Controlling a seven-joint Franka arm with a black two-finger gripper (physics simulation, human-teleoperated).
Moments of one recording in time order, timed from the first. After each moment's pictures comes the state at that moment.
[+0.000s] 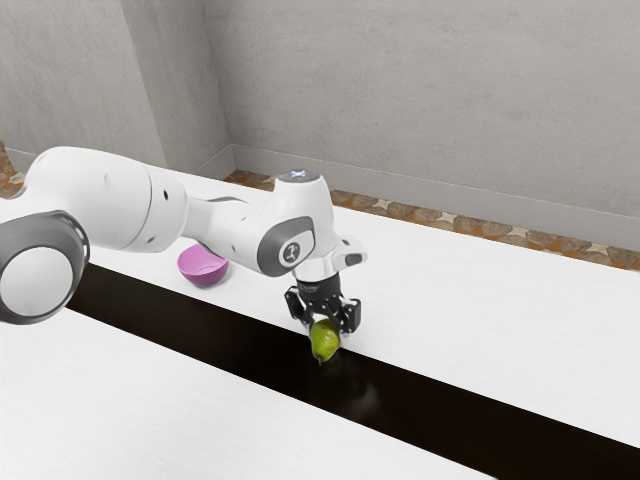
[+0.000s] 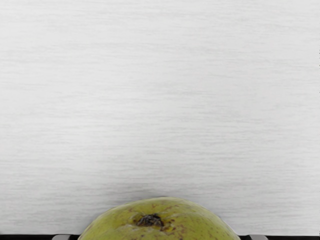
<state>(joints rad) -0.08 0.59 -0.15 -1.72 0.00 2.27 -0.25</state>
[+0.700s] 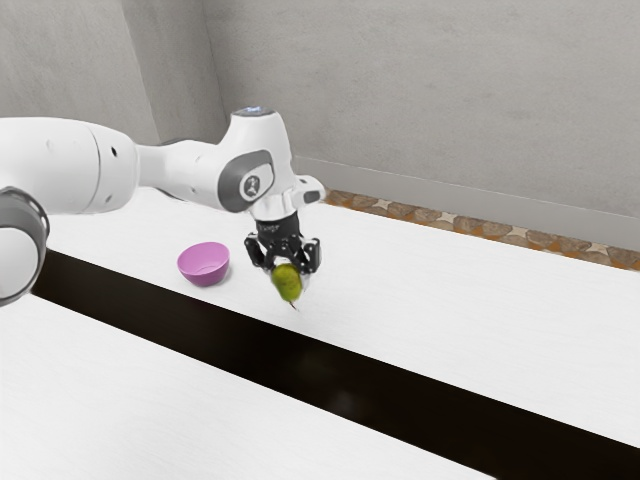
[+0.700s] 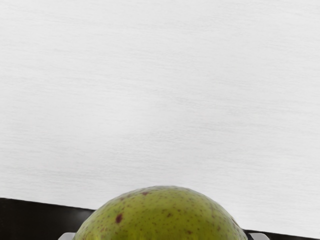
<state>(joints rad) 0.04 0.49 -0.15 -1.63 0.01 2.09 -0.25</state>
